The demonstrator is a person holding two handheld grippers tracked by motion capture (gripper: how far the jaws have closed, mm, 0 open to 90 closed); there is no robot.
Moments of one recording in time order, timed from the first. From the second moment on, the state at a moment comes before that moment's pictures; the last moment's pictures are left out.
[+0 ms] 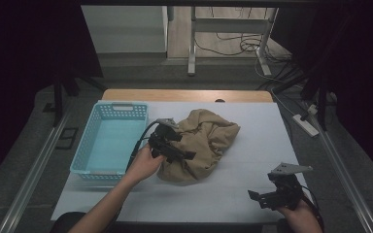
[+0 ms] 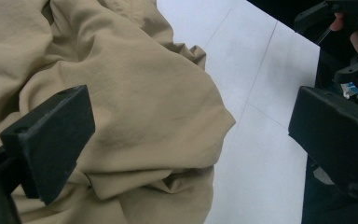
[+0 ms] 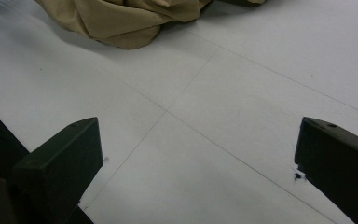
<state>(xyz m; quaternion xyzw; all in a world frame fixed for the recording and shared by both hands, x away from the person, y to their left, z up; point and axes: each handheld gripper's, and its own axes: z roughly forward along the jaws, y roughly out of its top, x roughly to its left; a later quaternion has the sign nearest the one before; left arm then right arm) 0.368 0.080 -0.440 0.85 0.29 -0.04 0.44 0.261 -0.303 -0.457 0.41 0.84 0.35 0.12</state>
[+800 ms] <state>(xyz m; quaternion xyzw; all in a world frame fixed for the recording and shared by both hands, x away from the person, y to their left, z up) 0.355 0.094 -0.434 0.85 0.30 -0.04 0.44 0.261 -0.302 -0.457 0.41 0.84 0.35 0.12</state>
